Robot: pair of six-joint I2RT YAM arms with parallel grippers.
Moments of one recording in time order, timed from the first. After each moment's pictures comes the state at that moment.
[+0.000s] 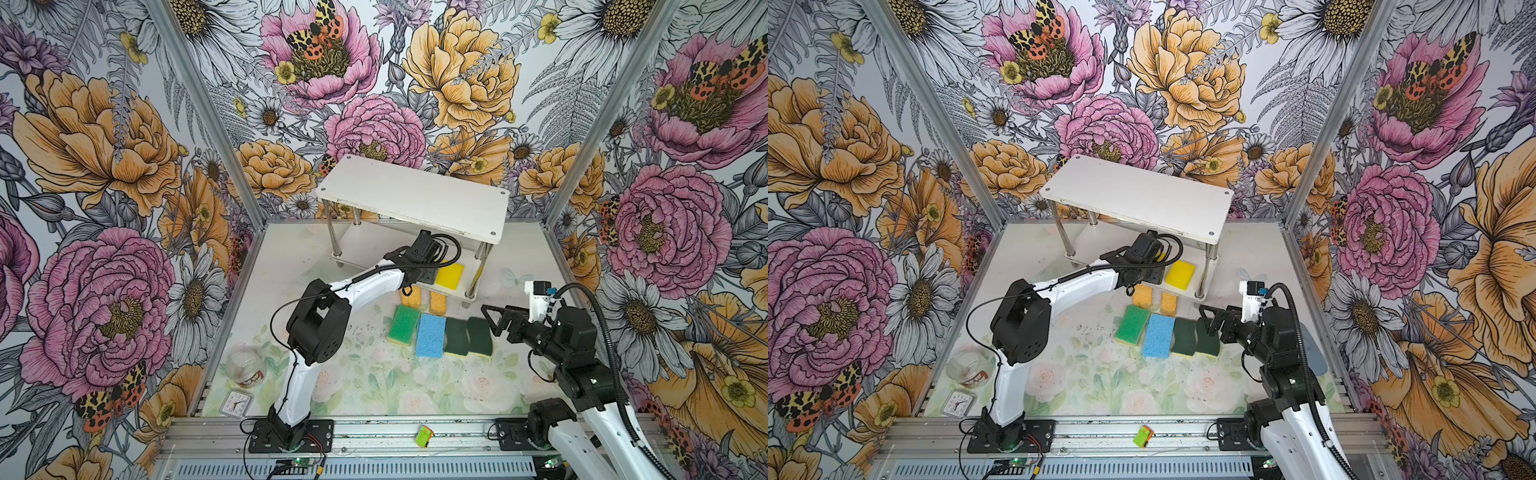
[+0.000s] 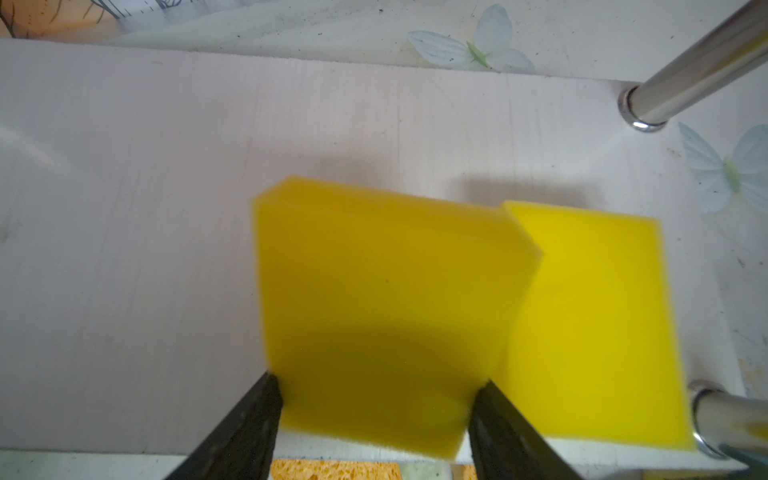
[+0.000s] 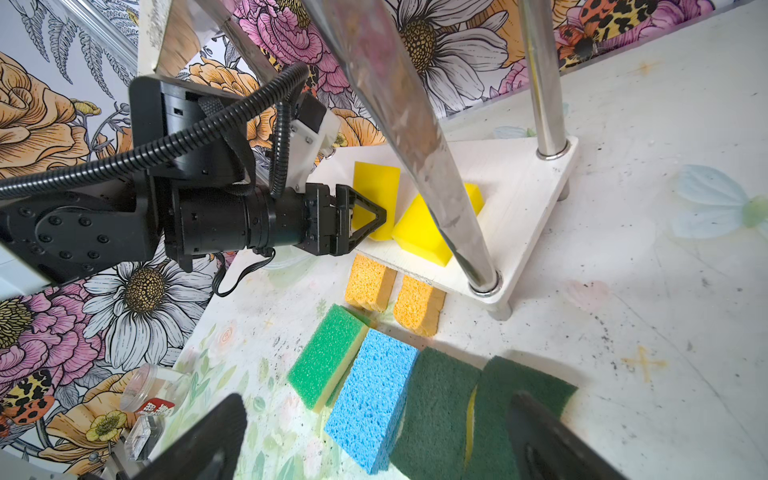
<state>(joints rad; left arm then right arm) -0.74 2.09 1.70 -0.48 -0.24 -0.34 0.17 0.50 0.54 -0.44 -0.40 0.45</state>
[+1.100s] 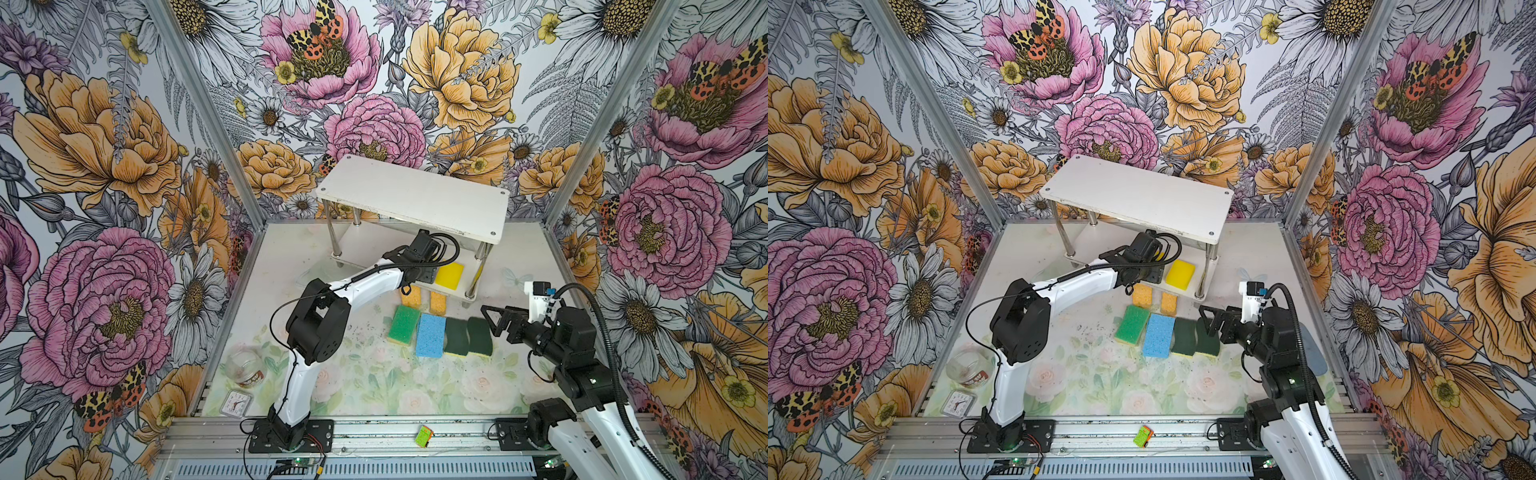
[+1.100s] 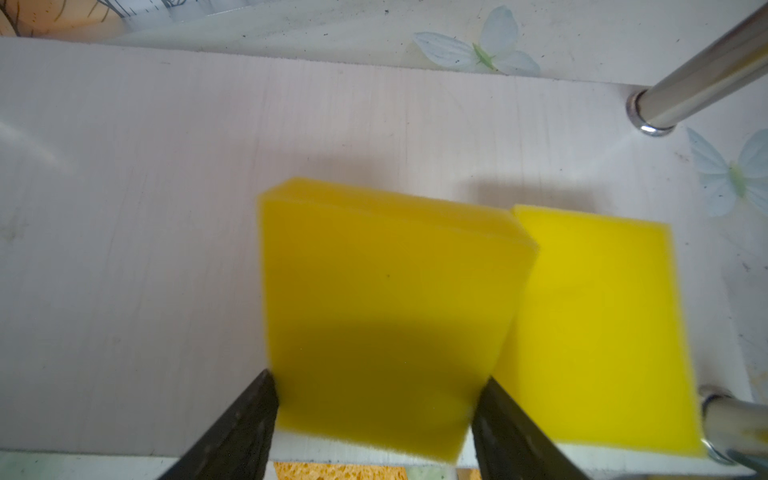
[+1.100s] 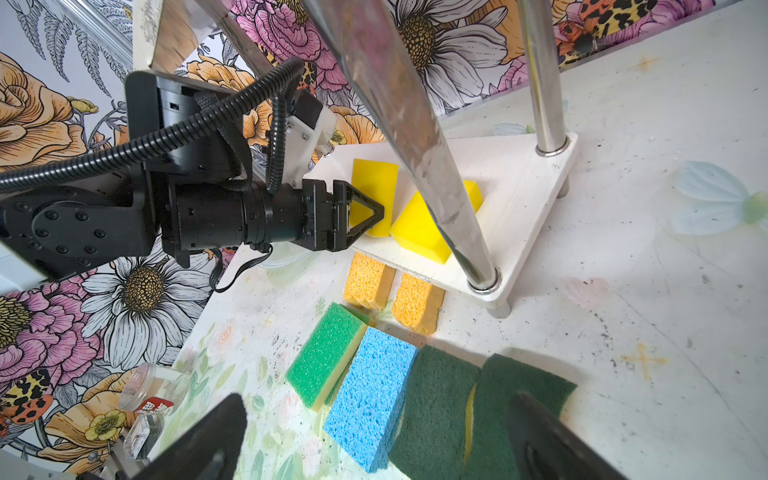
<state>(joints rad) -0.74 2.09 1.70 -0.48 -0.23 -0.34 0.17 0.50 0.53 -0.44 -0.40 0.45</state>
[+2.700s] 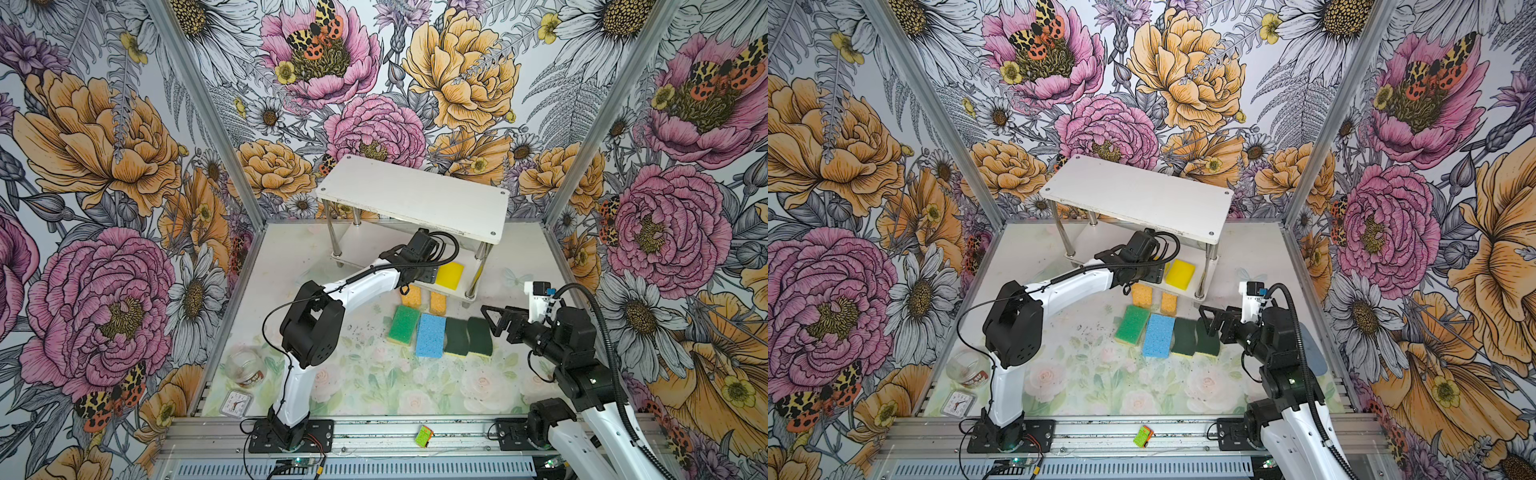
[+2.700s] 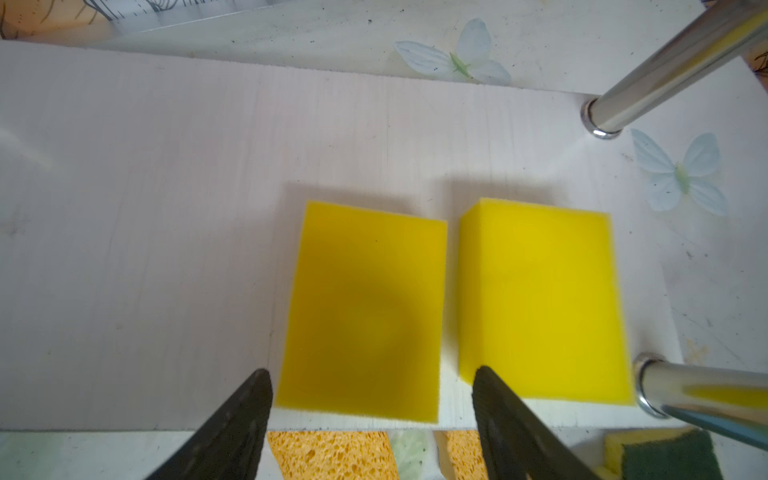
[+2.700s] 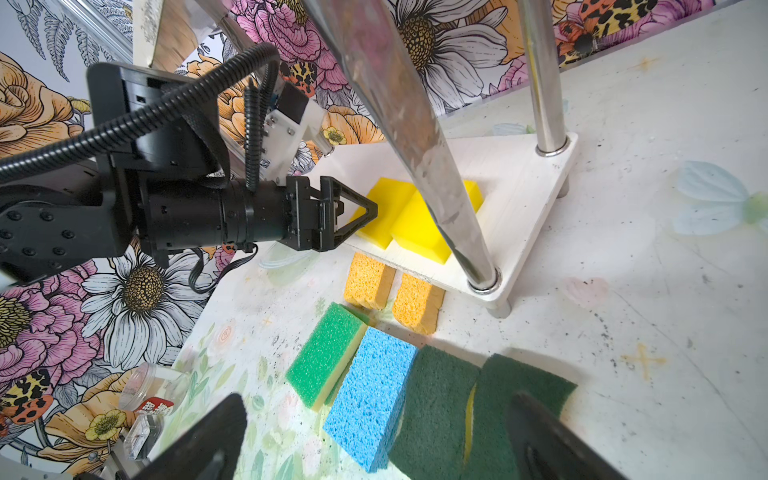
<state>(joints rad) -0.74 2.02 1.67 -0.48 -0.19 -0.35 0.17 0.50 0.53 -0.44 -0.40 0.45</state>
